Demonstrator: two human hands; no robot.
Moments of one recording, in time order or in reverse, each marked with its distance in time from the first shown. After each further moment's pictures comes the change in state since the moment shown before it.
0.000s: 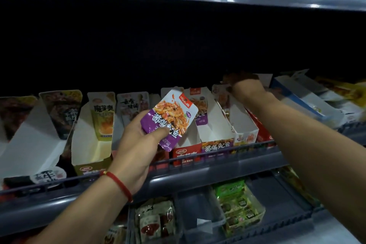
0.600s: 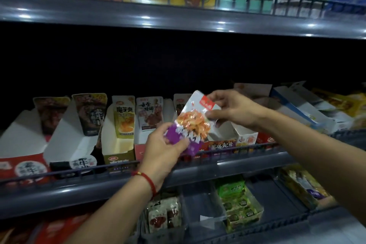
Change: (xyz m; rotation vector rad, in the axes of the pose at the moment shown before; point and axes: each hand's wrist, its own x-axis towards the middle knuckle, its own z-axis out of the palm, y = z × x) left_hand -0.039 0.006 -0.004 0.124 -0.060 0.013; right_hand -0.098 -0.065 -0.095 1.171 -0.474 -0.099
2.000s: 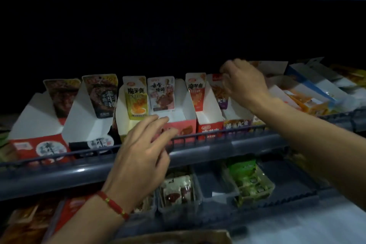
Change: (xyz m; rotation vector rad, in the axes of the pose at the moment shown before) left_hand -0.029 -0.031 -0.092 1.128 -0.007 0.787; right_hand 0.045 0.021 0.026 -1.025 0.684 -0.246
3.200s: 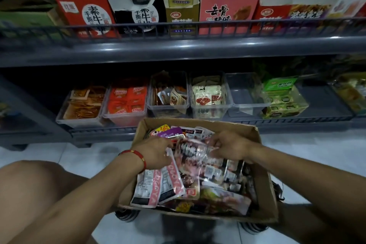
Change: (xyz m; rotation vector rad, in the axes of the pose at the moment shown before) left_hand -0.236 -0.024 0.052 -0.100 -1.238 -0.504; right_hand -0.334 -0.180 0.059 0.745 -1.426 0.322
